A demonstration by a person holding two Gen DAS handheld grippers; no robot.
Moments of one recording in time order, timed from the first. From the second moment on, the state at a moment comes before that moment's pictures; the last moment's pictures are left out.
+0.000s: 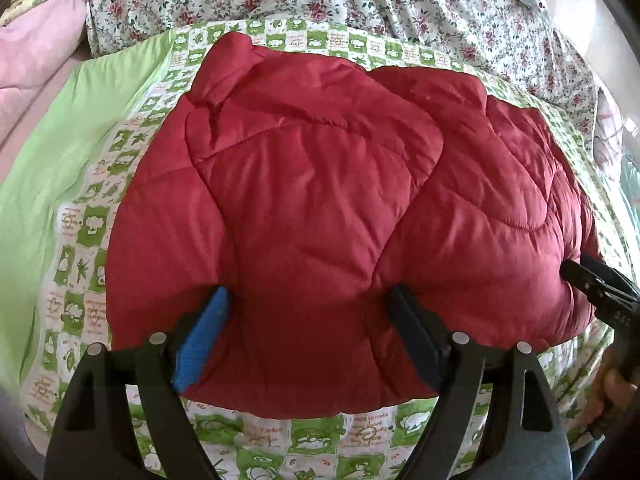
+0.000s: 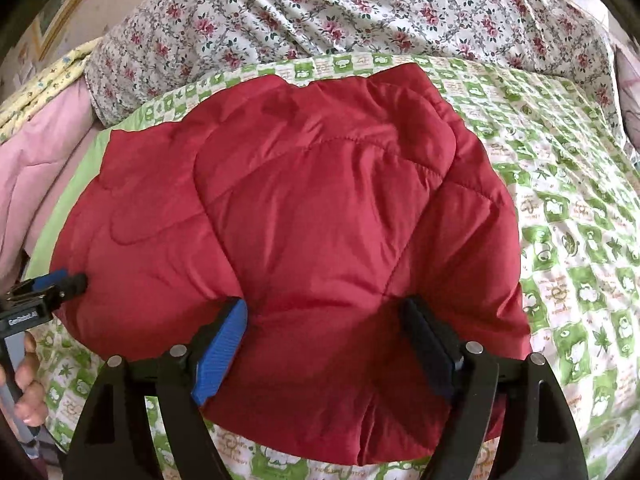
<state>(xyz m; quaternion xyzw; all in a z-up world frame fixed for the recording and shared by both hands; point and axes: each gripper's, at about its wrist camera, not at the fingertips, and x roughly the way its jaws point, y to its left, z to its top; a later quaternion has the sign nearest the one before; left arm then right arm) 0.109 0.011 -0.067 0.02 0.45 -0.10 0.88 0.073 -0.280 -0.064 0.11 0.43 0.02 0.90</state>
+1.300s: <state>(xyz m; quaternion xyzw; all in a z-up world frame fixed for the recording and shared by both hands) 0.148 0.021 -0.059 0.01 0.46 -0.09 0.89 0.135 -0.289 -0.047 0.13 0.44 0.03 0.89</state>
